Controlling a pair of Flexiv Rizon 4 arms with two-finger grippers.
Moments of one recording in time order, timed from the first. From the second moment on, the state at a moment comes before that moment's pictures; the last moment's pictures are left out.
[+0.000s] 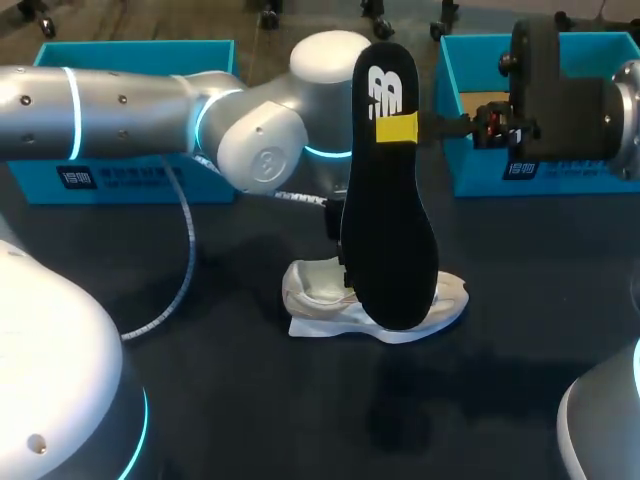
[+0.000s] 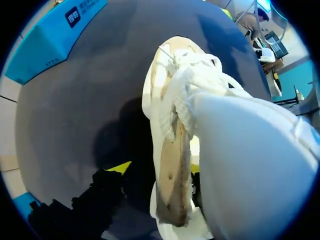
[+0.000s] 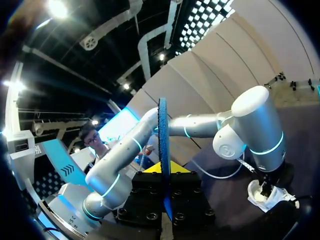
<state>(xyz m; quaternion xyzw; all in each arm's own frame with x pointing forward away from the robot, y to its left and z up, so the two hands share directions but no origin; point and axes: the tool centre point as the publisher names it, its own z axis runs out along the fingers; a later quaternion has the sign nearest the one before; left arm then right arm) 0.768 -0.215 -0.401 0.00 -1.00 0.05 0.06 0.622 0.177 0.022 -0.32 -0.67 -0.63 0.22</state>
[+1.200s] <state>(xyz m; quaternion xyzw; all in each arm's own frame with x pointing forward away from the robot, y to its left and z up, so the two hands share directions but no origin) 0.765 -0.203 -0.374 -0.35 -0.92 0.04 0.17 0.622 0.177 0.022 -0.32 -0.67 -0.63 0.22</state>
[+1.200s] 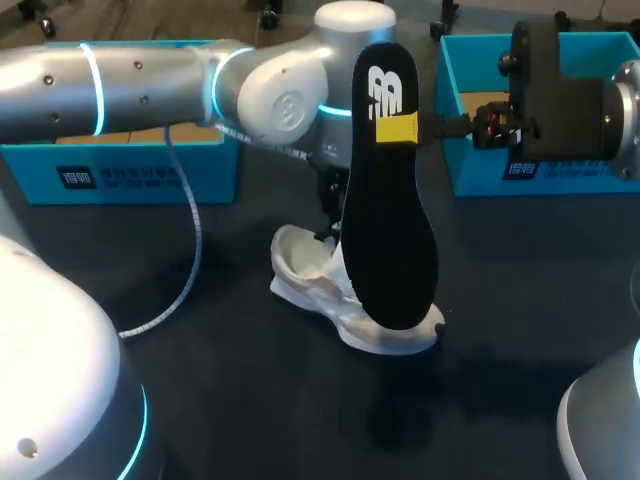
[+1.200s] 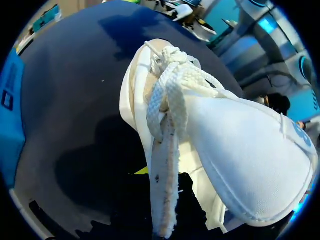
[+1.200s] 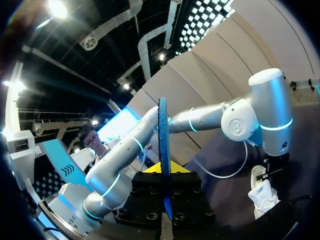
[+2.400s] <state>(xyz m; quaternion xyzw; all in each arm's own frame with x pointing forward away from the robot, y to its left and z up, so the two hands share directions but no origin) 0.755 -0.216 -0.357 -0.74 -0.65 -0.05 0.13 0.622 0.177 0.022 -0.32 -0.67 -0.63 0.22</state>
